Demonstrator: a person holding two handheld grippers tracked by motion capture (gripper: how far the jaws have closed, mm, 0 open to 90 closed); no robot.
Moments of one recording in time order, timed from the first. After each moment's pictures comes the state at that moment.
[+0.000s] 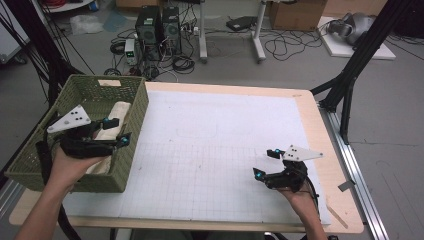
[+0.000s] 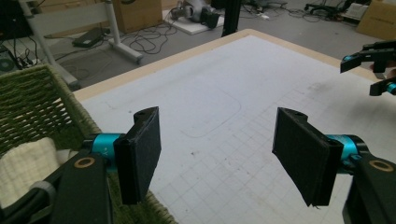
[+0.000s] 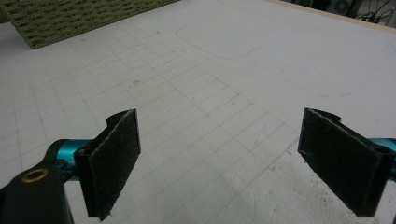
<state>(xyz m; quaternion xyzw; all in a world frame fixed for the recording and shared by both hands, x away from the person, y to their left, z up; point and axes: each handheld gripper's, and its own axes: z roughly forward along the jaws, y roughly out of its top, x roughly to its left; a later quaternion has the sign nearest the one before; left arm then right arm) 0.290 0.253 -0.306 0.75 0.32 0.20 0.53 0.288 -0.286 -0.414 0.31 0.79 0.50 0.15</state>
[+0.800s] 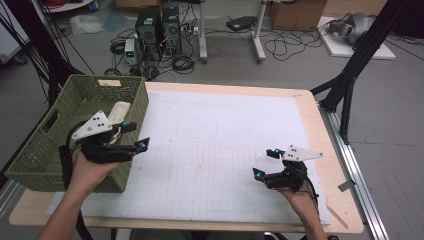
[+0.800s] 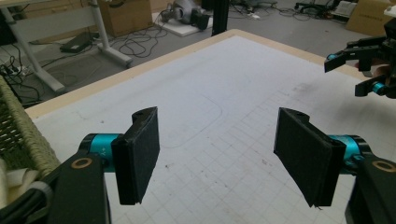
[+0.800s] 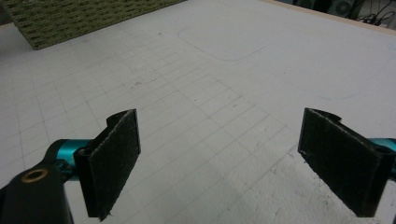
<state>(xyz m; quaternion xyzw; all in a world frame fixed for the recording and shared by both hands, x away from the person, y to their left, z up) 0.285 0.213 -0.317 0.76 0.31 0.20 0.54 0.288 -0.285 -0.413 0.31 0.79 0.51 0.15</state>
